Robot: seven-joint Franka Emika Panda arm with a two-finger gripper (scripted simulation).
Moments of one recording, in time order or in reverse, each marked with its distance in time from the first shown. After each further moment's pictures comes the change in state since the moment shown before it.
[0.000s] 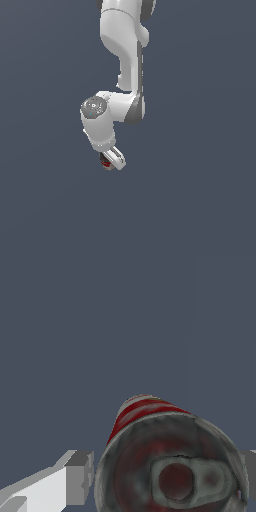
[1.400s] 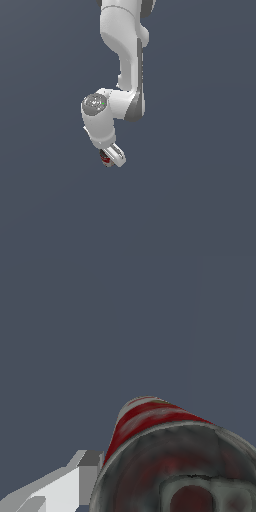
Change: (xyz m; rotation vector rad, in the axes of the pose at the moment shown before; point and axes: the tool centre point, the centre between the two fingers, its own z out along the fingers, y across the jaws) arm -0.008 0.008 -0.002 -0.003 -0.004 0.000
